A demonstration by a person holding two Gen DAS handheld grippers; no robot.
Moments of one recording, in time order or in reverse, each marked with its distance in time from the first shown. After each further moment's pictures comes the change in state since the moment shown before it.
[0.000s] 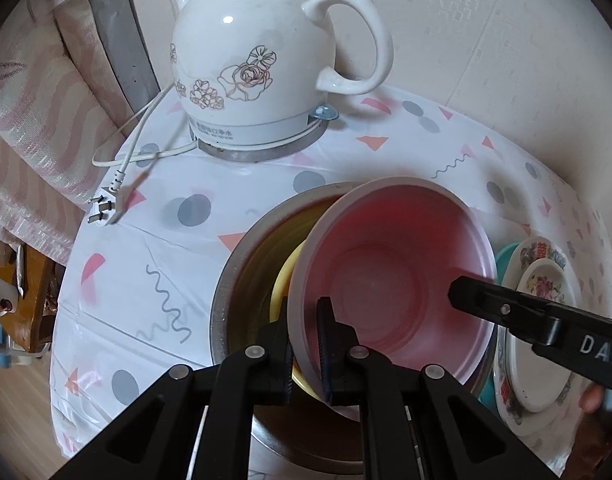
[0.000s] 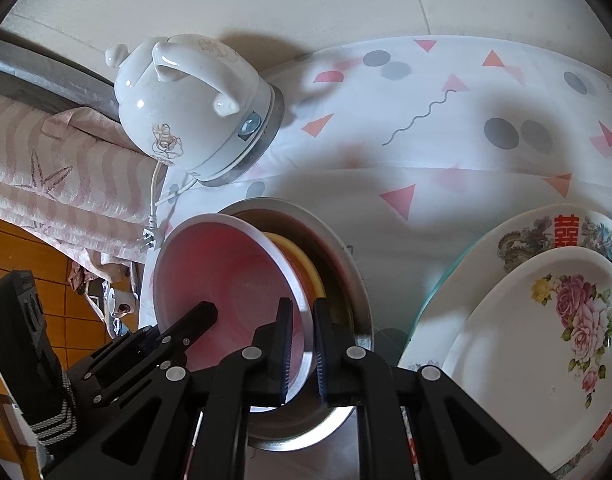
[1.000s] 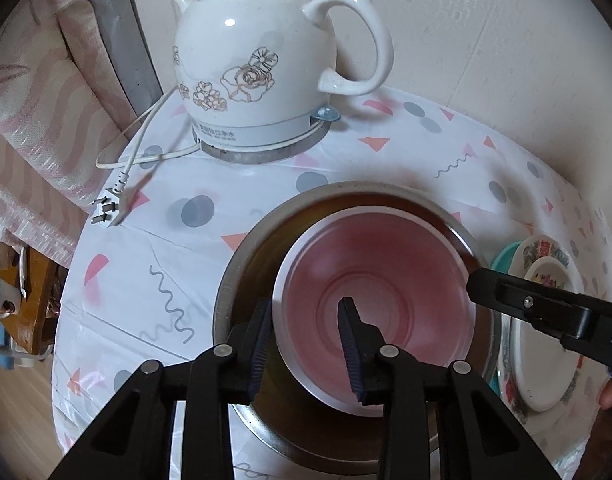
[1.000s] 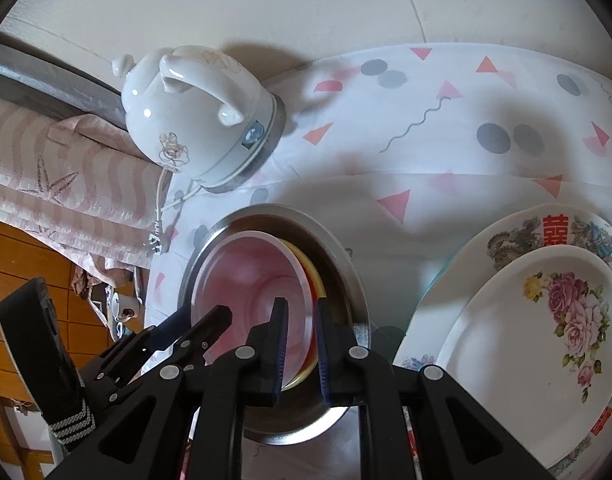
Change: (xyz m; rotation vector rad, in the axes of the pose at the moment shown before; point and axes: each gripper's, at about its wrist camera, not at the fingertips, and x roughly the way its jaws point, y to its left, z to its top) left arm -0.003 0.000 -0.002 0.006 -0.021 0.016; right arm -0.012 -0.001 -0.001 -0.007 -0.027 0.014
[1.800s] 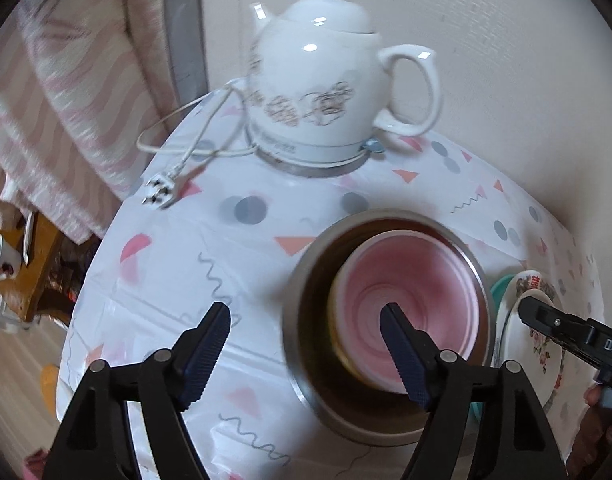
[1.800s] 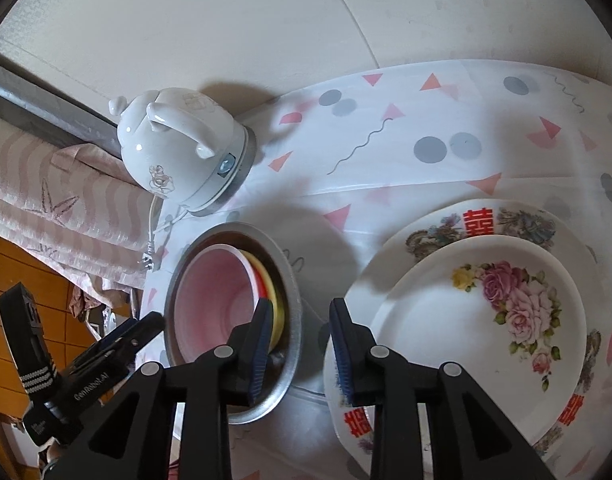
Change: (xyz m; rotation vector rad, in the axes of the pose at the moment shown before) left arm -0.027 0.050 -0.010 -0.152 -0.037 -0.031; right arm -0.036 -0.034 -0.013 0.020 -0.088 -0.022
